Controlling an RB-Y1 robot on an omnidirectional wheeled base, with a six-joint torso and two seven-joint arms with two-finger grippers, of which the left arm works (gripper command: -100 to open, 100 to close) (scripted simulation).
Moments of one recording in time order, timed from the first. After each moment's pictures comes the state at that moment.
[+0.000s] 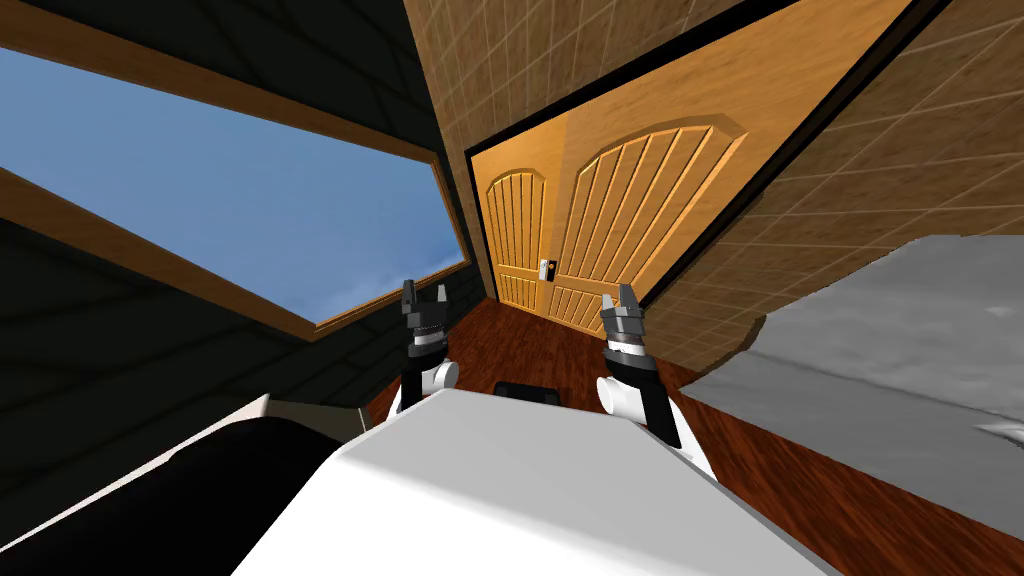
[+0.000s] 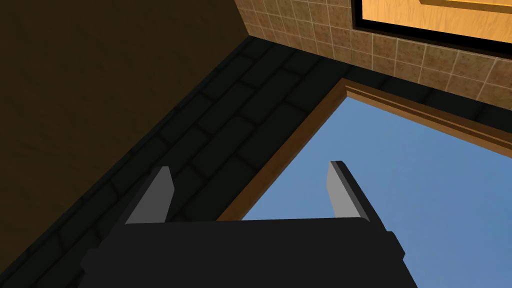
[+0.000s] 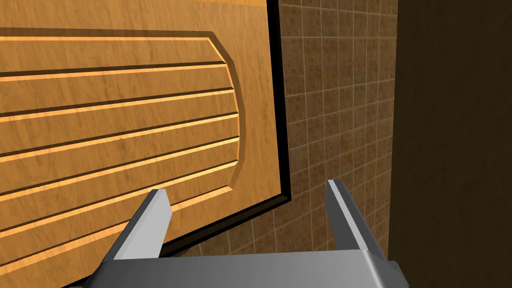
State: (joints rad) arm 0.53 0.01 0.03 -2.35 0.10 -0.56 0.07
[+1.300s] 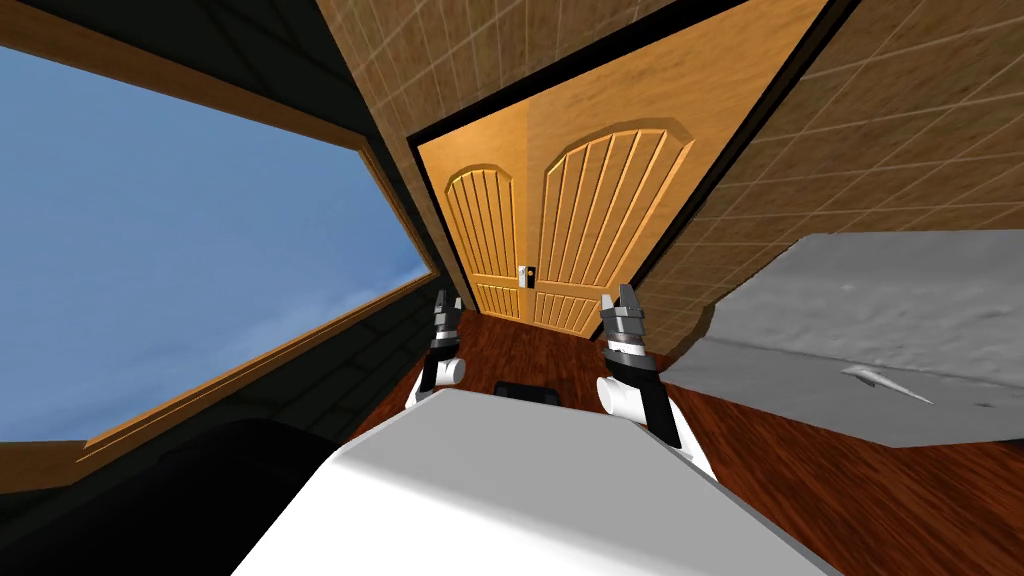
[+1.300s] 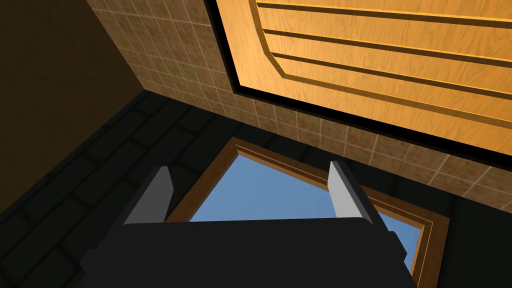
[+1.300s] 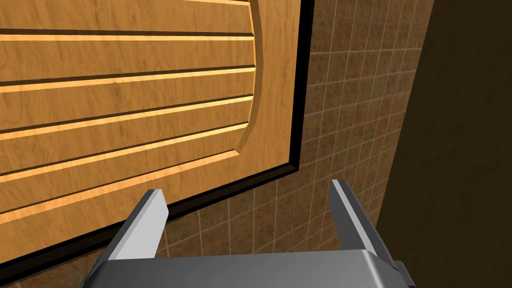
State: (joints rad) arm 0.43 0.06 0.04 -2.07 0.19 -0.48 -0.04
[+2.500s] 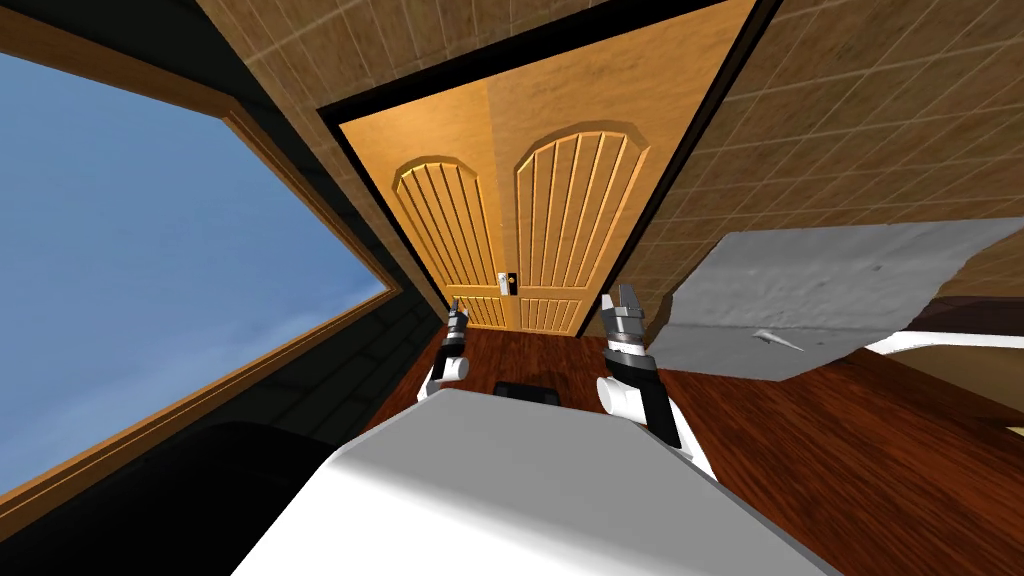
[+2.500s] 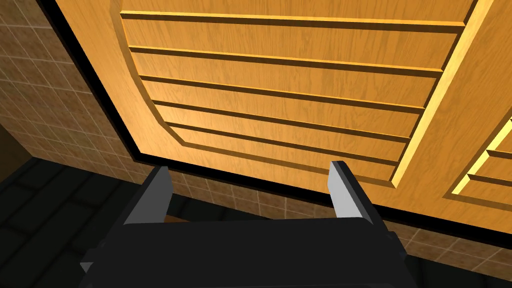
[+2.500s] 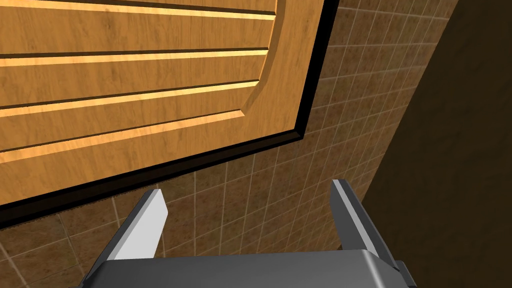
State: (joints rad) arm 0.34 0.09 0.06 -1.83 0.29 -0.40 -0.14
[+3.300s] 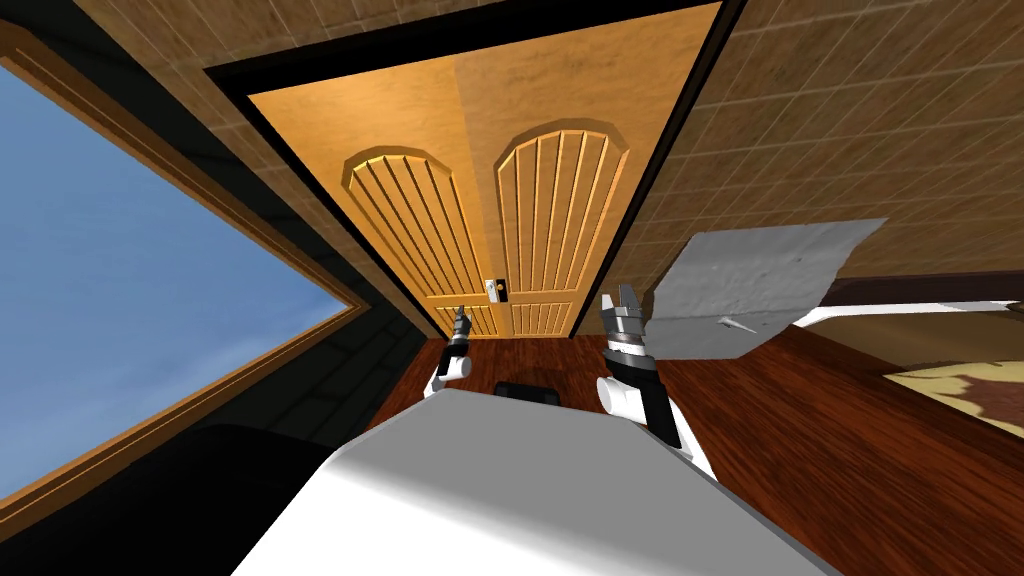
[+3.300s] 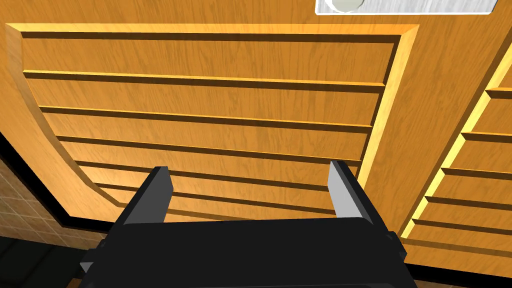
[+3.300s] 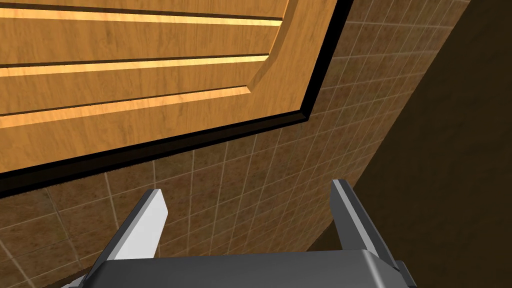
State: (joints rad) arm 0.28 0.10 0.06 -1.66 0.34 -0.35 -0.20
